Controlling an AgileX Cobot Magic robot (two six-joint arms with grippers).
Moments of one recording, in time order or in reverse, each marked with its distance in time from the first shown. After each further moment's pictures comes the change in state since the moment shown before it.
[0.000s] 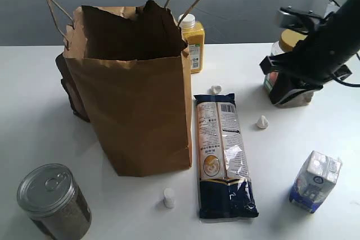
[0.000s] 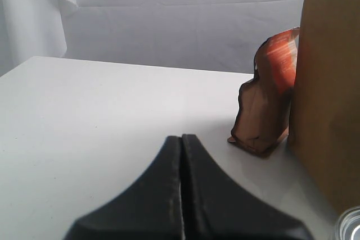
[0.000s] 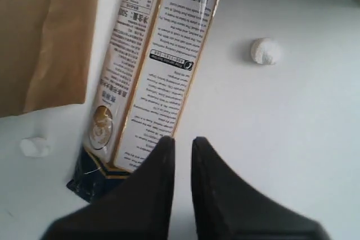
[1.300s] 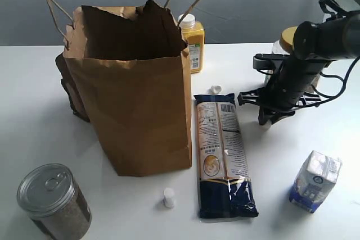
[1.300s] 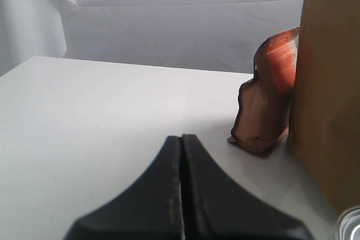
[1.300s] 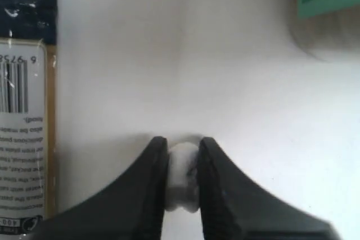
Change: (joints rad) left arm 0.000 0.000 0.000 0.000 0.000 0.000; right arm 0.059 0.352 -0.062 -0.242 -0.313 0.314
